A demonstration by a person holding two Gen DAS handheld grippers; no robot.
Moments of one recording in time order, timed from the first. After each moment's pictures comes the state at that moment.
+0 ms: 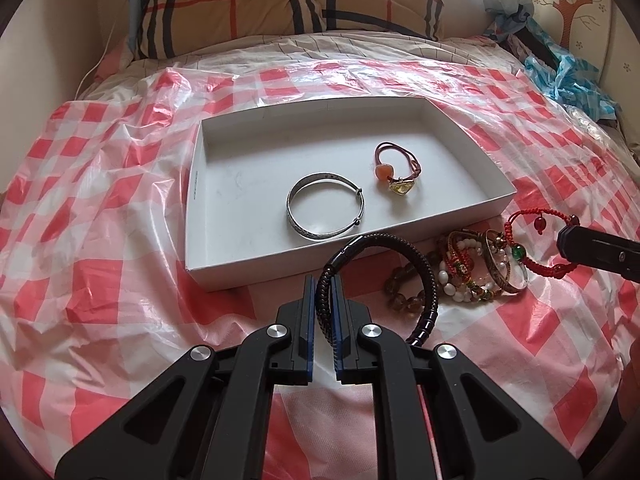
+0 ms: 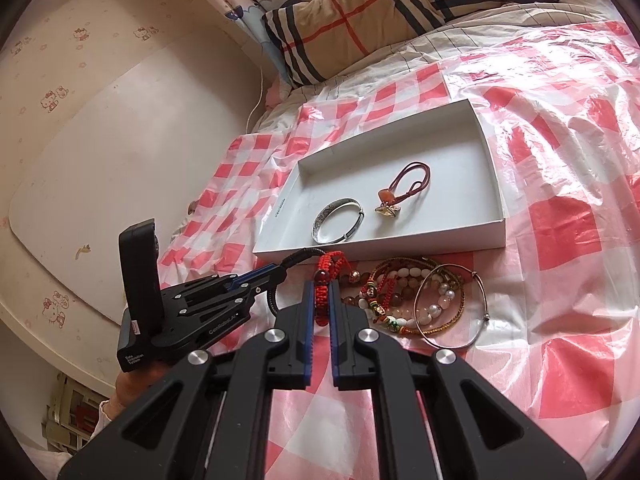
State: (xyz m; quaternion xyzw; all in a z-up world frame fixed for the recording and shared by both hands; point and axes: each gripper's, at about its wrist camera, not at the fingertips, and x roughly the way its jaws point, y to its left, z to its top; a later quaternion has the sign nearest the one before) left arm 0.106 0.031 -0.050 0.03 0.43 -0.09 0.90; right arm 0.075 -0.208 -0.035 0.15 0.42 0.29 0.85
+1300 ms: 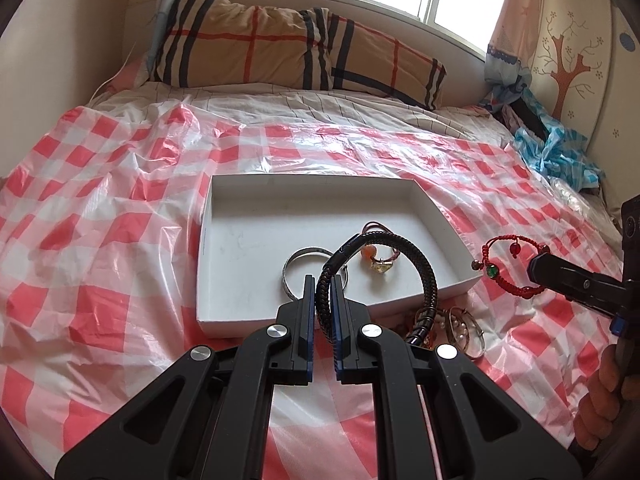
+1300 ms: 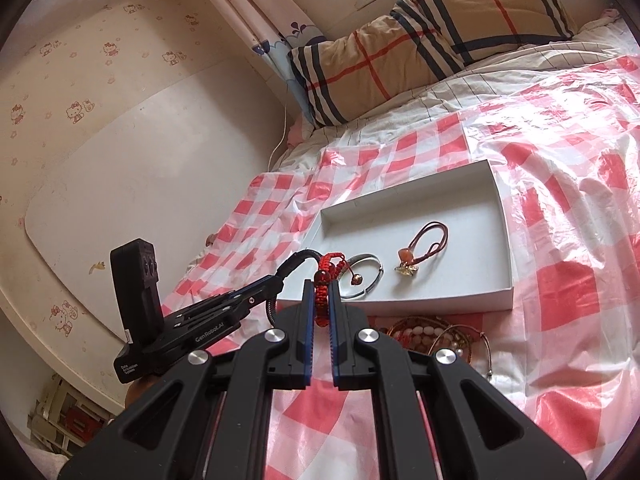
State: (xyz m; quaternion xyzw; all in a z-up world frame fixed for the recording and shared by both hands) left arm 0.105 0.050 -0.013 -0.06 0.35 -0.11 0.93; right arm 0.083 -0.210 -0.005 0.16 0.34 0.31 0.87
